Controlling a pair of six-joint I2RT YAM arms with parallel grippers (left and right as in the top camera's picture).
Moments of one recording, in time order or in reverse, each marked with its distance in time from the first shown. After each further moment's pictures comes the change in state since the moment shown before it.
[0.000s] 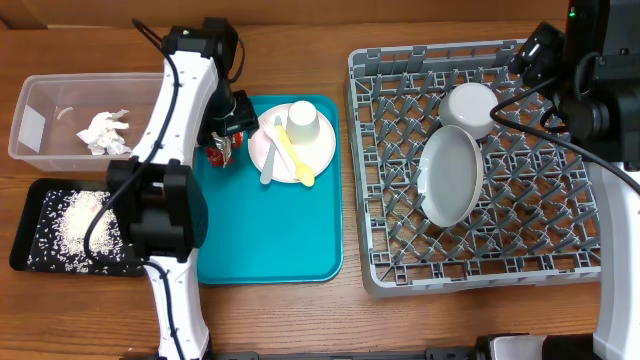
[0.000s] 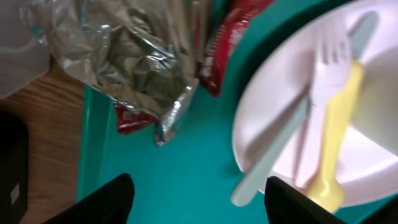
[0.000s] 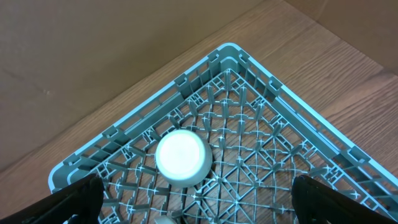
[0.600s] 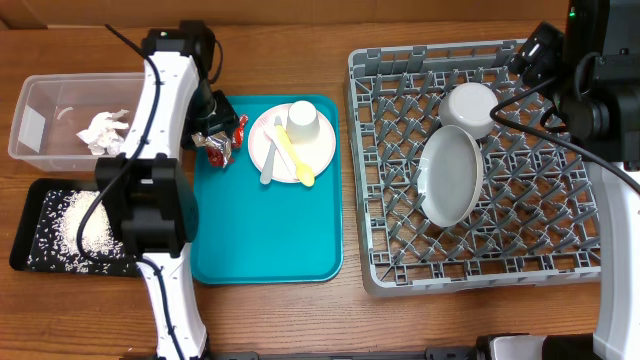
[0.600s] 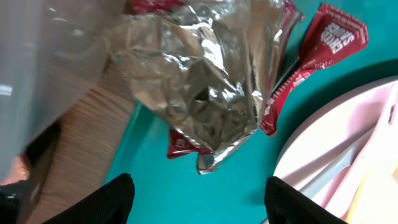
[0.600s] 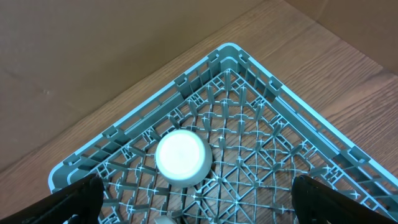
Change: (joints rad) left arm 0.052 0.026 0.000 0.008 -0.043 -0.068; right arm 0.000 0.000 0.000 0.000 0.000 0.000
